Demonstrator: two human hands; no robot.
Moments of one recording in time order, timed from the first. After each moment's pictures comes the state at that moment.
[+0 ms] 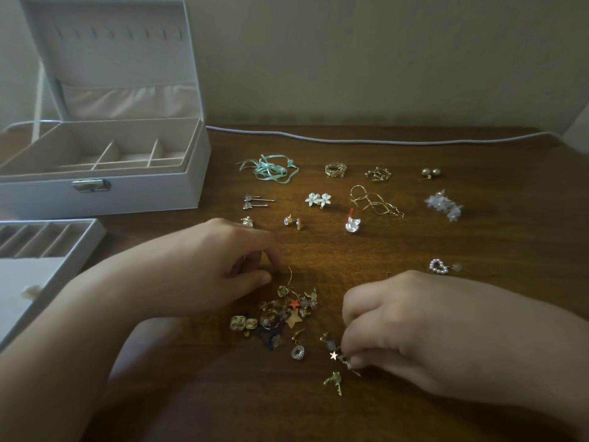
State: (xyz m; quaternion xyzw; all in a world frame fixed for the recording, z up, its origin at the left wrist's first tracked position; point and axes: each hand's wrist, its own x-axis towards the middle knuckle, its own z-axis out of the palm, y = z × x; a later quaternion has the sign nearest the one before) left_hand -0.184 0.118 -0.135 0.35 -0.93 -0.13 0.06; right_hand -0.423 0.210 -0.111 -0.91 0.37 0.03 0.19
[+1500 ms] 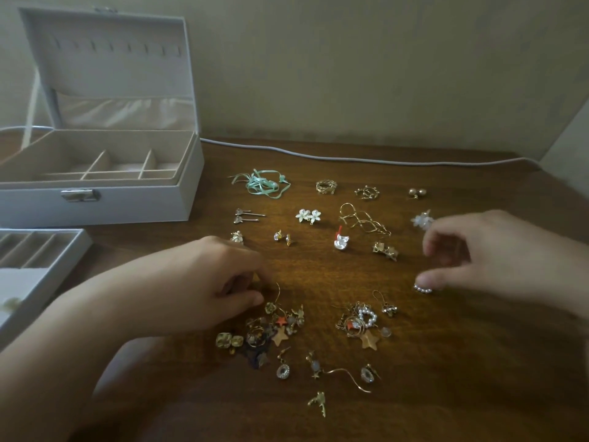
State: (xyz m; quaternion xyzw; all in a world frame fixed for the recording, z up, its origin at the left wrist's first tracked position) left_hand -0.184 0.112 -0.147 0.33 -0.93 -0.14 0.09; right_hand -0.526 0.161 -0.107 -0.73 0.68 -0.03 0.08
